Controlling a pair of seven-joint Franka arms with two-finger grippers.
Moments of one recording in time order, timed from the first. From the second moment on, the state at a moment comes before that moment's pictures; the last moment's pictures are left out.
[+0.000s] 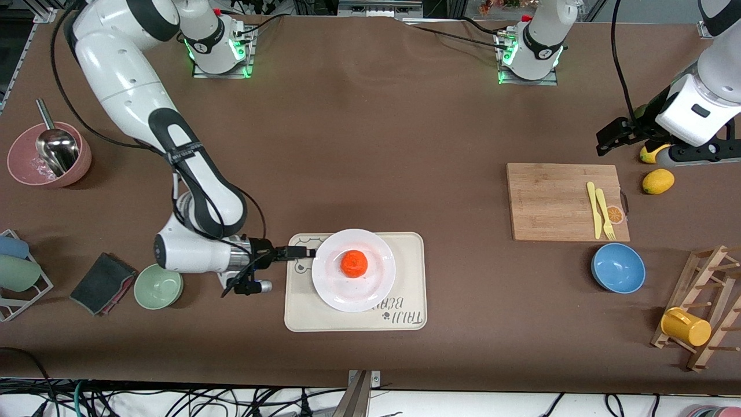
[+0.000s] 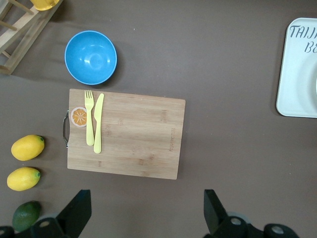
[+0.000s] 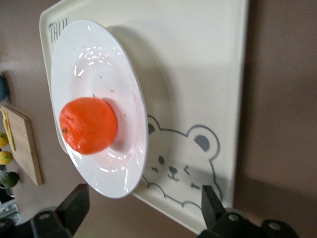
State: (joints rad) left arm 0.00 -0.02 -0.08 -1.68 0.00 1.63 -0.19; right arm 0.04 0.91 0.31 -1.33 0.52 2.14 -0.15
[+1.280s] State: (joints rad) left arm 0.00 -0.02 -0.09 -1.68 0.00 1.63 -0.19; right arm 0.03 -0.03 0.11 -1.67 -0.03 1.53 -0.05
